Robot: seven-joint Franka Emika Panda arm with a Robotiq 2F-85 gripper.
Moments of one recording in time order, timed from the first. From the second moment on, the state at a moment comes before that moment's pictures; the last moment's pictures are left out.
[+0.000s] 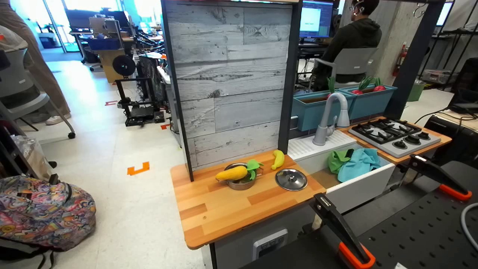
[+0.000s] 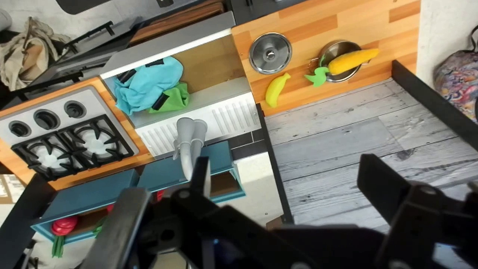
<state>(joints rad) -0.11 -0.62 0.06 -2.69 0.00 2.38 0.22</state>
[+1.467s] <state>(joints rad) -0.21 0.47 -0.11 -1.98 0.17 2.51 -0.07</state>
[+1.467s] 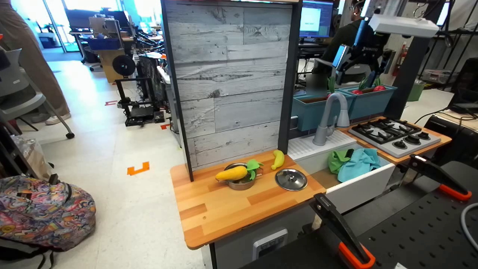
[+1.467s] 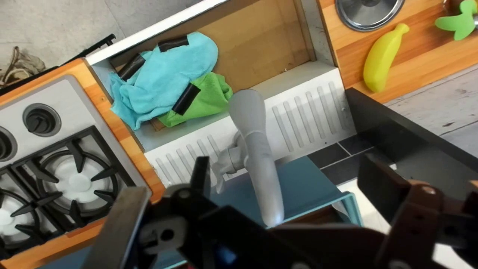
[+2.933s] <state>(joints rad) -0.24 0.67 -0.08 -1.84 0.17 2.49 -0.04</state>
